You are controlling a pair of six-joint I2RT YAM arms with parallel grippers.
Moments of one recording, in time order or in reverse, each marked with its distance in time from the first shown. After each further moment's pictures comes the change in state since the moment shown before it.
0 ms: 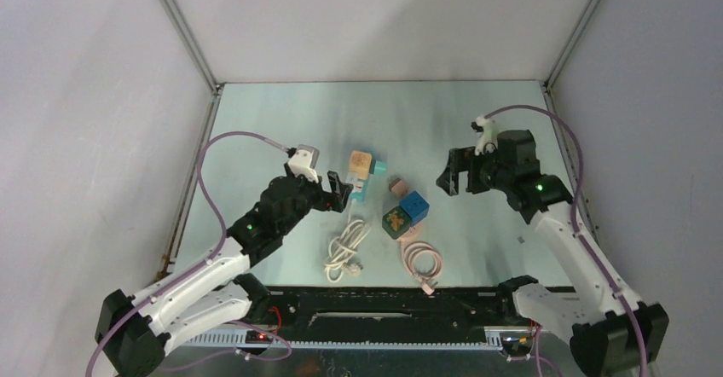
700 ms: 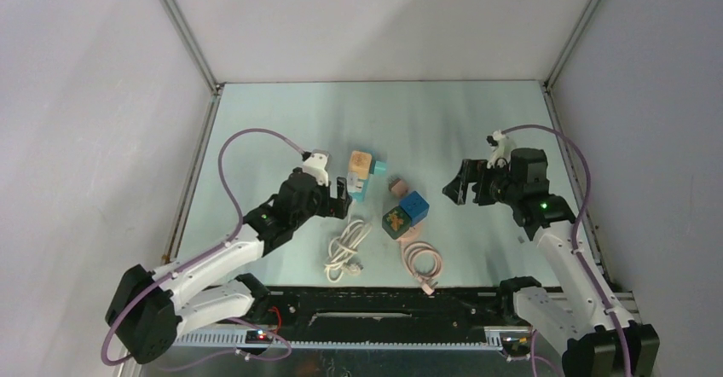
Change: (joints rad) left arm 0.026 0.155 0.018 -0.119 -0.002 0.018; right arm -0.145 -0.159 -0.211 0.112 -0.108 0.063
